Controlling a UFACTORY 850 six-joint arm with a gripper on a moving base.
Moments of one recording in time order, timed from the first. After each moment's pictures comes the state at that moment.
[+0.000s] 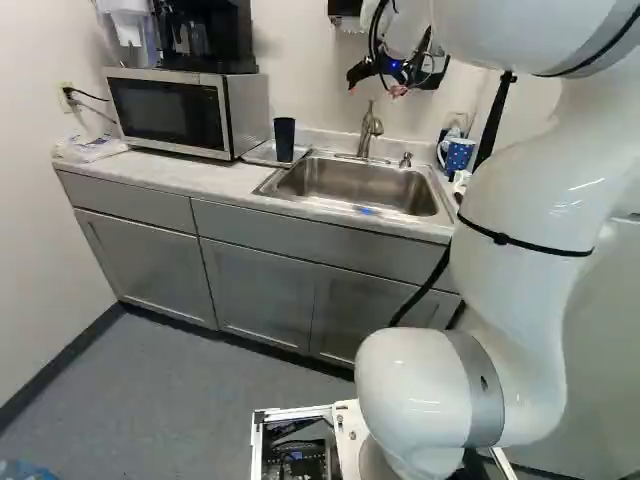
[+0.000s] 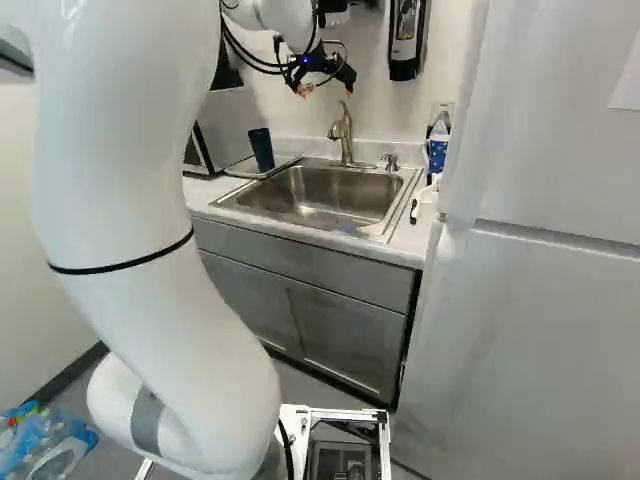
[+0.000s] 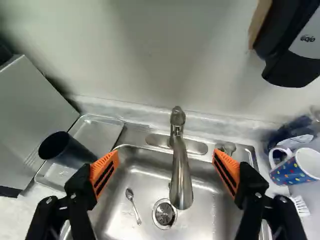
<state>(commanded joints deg) -7.9 -11.1 -89.2 2.3 -20.8 -0.4</state>
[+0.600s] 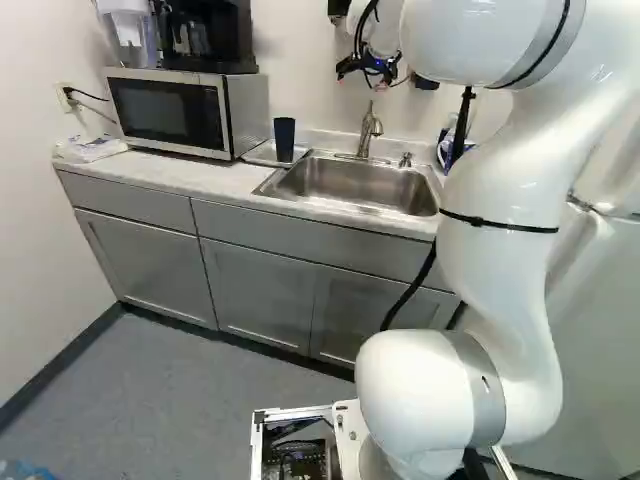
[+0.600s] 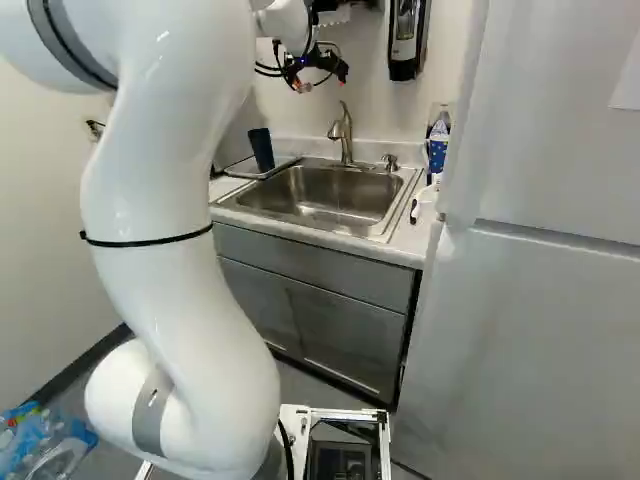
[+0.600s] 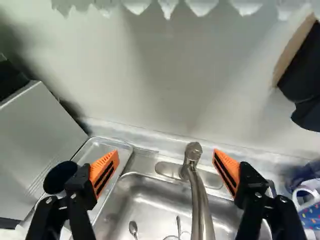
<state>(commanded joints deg) -5.2 -19.5 -98.8 2.3 -14.8 -0.4</state>
